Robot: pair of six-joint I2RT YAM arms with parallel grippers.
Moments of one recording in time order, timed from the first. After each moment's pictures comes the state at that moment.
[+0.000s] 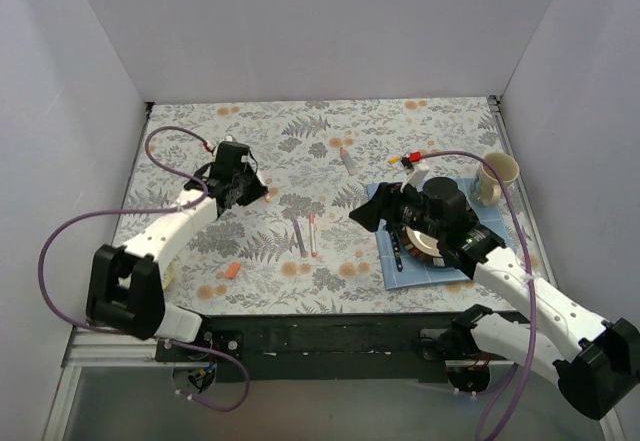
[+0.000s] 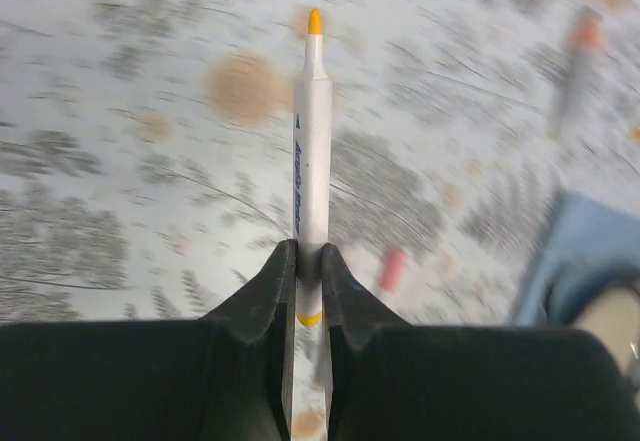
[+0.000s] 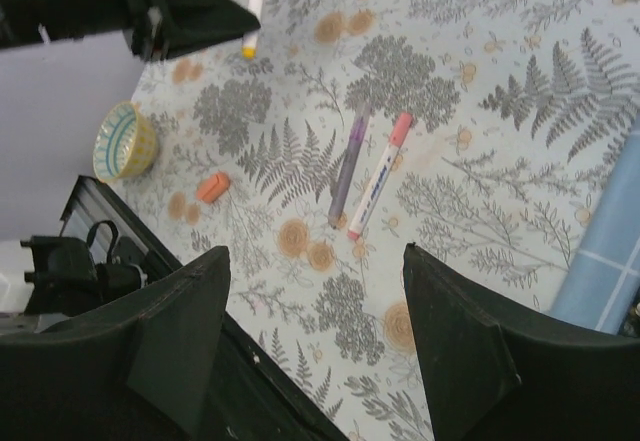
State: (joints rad) left arm -0.28 1.50 1.03 -0.43 -0.13 -0.81; right arm 0.63 0.90 0.66 -0.11 -0.26 0.56
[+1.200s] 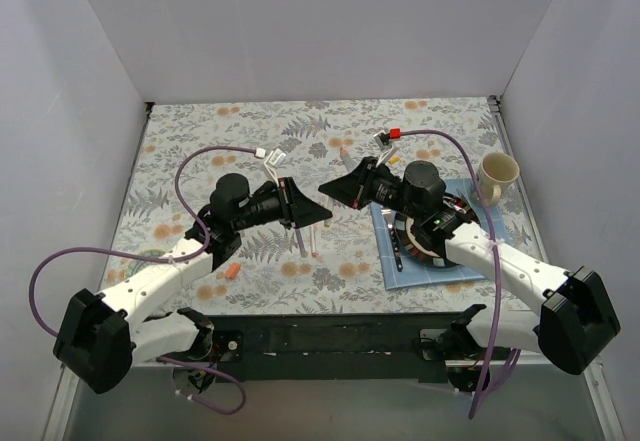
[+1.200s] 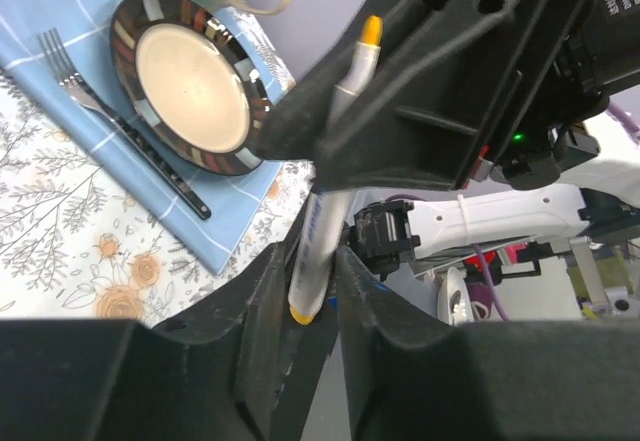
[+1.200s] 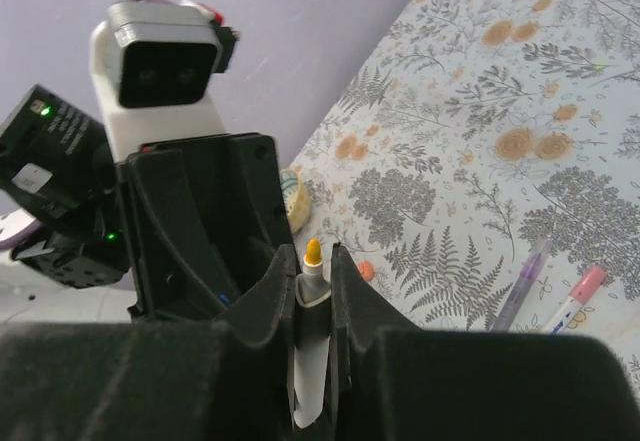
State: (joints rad) left arm -0.59 1.10 0.68 0.32 0.61 -0.84; right arm 0.70 1.21 0.79 0.38 -0.38 0.78
